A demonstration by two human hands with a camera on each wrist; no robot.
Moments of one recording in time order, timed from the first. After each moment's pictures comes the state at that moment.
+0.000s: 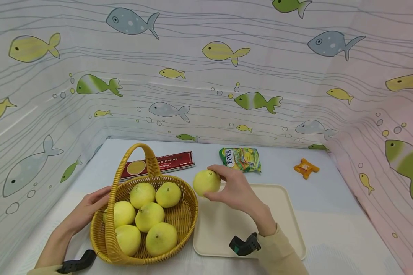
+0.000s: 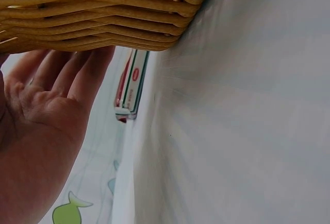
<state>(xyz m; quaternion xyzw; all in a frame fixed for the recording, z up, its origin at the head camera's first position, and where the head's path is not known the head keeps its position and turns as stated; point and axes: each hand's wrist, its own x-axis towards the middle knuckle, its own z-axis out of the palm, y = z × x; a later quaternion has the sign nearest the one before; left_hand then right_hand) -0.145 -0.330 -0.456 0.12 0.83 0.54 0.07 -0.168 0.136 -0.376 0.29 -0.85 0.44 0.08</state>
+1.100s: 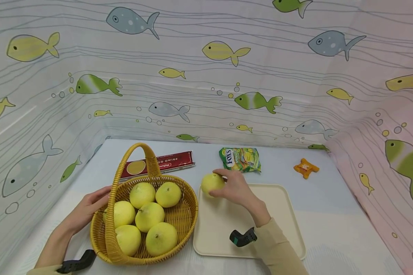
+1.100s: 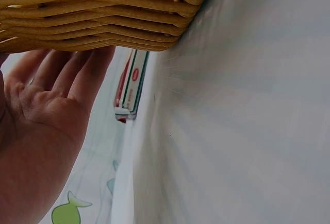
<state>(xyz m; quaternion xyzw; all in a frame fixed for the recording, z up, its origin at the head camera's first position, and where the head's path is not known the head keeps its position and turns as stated) -0.145 -0.330 -0.455 0.11 0.83 0.54 0.07 -0.202 0.141 -0.425 0.21 -0.88 0.42 0.01</state>
